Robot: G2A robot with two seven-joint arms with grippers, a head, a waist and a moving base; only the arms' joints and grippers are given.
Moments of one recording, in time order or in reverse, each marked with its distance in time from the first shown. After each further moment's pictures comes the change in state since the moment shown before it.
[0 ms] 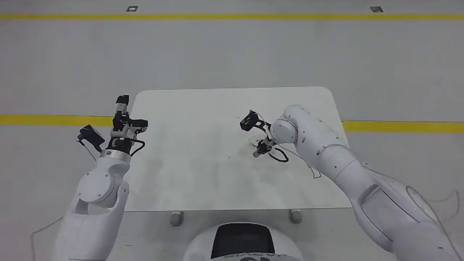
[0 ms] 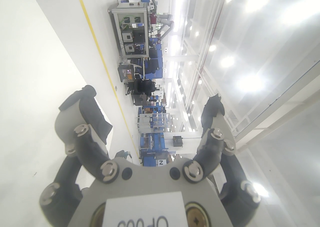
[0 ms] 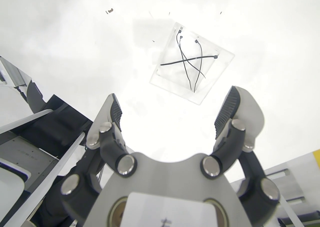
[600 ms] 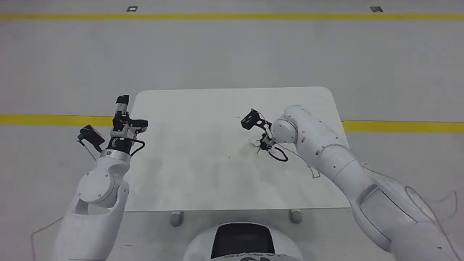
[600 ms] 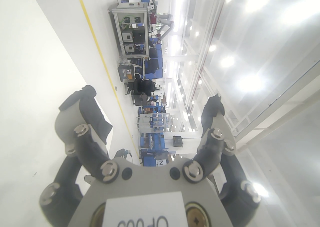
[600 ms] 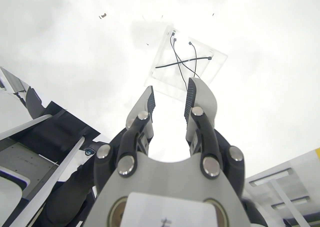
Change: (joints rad) left arm 0.000 0.000 0.000 0.000 0.000 0.000 0.000; right arm -0.003 -0.013 0.008 0.038 -0.033 0.013 -0.051
